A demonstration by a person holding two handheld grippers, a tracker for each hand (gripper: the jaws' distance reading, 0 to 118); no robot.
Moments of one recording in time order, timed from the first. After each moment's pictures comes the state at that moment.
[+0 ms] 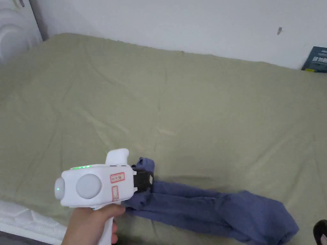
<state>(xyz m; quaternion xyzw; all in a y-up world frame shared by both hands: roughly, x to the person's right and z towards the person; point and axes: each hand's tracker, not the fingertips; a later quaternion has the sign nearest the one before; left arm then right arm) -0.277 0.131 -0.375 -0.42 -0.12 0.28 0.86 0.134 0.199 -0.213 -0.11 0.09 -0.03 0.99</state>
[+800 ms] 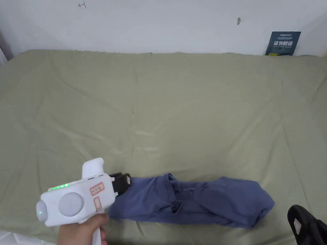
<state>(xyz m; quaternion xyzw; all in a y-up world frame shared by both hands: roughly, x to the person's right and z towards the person) -0.270 0.124 -0.365 -0.38 -0.06 0.23 0.89 0.152 0.187 -0.197 -0.12 0.09 -0.05 0.99</state>
